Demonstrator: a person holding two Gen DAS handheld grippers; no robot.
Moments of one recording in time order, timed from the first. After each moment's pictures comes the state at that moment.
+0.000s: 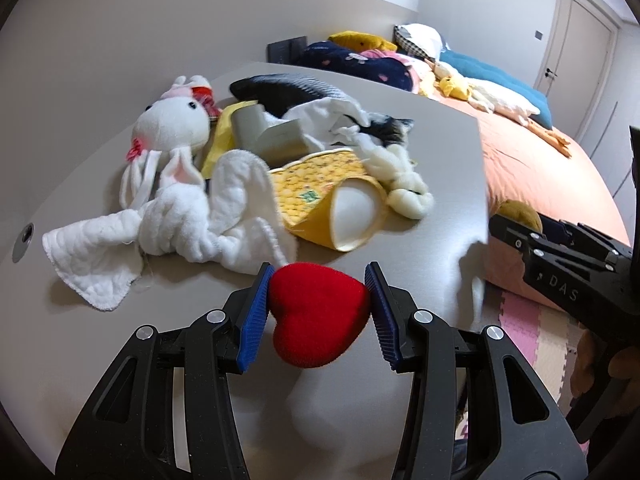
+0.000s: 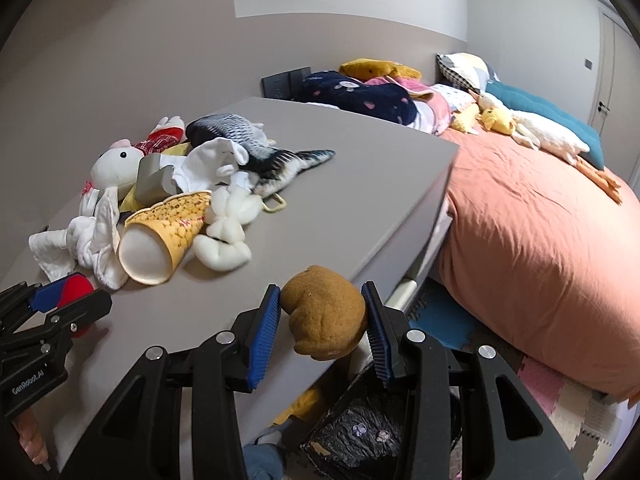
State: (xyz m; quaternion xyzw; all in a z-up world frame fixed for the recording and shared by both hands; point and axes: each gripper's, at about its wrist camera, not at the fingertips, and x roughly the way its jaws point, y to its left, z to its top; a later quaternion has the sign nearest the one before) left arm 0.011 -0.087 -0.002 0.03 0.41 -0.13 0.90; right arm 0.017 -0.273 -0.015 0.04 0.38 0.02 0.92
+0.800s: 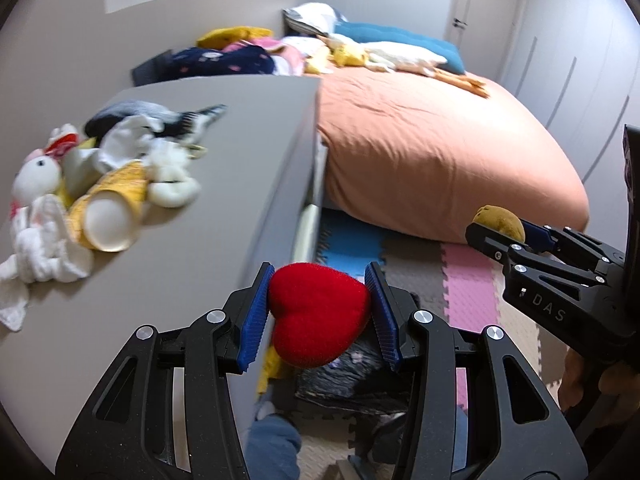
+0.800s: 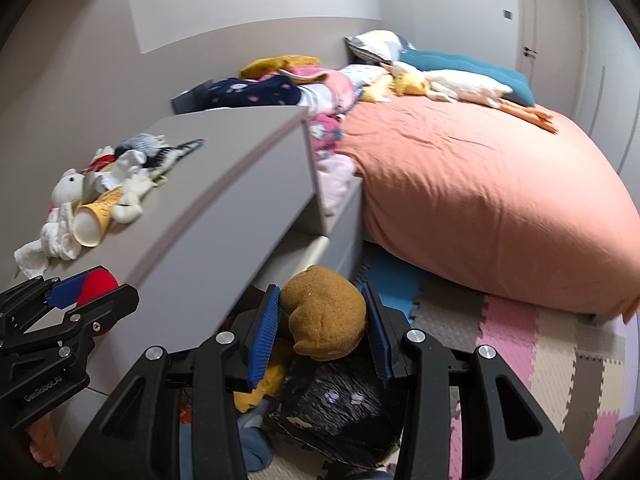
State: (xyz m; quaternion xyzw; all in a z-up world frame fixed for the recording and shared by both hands) left arm -0.048 -0.228 -0.010 0.11 0.42 -0.27 0.86; right arm -0.098 -0.388 -0.026 0.11 0.39 -0.09 0.91
